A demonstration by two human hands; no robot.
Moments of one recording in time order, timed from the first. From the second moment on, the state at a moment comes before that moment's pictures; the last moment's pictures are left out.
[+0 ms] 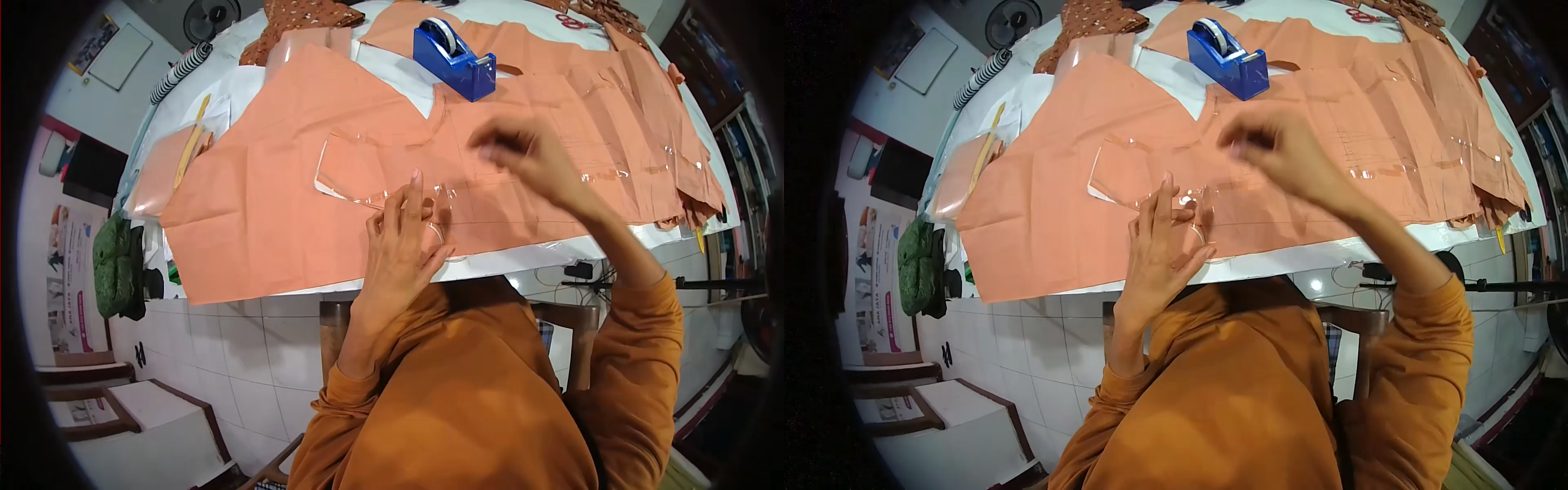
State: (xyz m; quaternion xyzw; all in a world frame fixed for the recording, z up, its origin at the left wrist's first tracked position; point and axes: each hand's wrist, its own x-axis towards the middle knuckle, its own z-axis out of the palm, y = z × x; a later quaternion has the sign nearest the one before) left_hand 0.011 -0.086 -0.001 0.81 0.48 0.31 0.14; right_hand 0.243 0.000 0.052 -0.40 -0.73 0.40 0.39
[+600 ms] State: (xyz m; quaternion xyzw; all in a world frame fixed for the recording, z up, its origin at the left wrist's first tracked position) left_hand 0.010 -0.085 -0.005 0.81 0.46 0.34 0.12; right_hand 0.170 -0.030 0.028 -0.50 -0.74 0.41 0.19
